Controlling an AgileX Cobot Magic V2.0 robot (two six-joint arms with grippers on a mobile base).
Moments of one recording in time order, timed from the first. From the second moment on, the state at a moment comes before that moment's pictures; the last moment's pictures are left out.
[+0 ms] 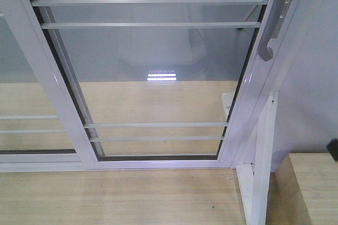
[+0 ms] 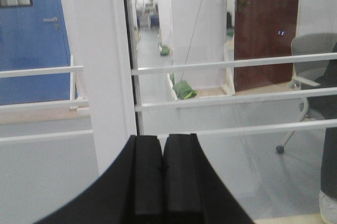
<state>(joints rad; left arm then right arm) -0.09 0.57 -0.36 -0.18 -0.14 0.23 0.20 0.49 -0.35 0.06 -0.04 -0.18</state>
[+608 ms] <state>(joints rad) -0.09 1.41 -0.87 -0.18 -0.24 0.12 0.20 1.35 -0.79 0.06 -0.29 -0.19</state>
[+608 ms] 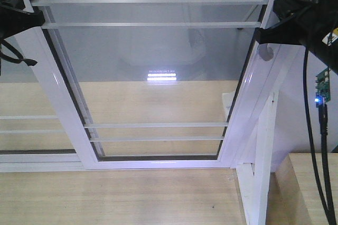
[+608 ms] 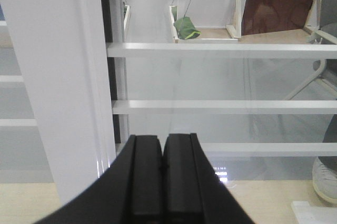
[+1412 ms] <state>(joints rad) -0.09 1.41 -0.87 -0.08 -0.29 0.12 0.20 1.36 -0.79 0.07 -0.35 -0.19</state>
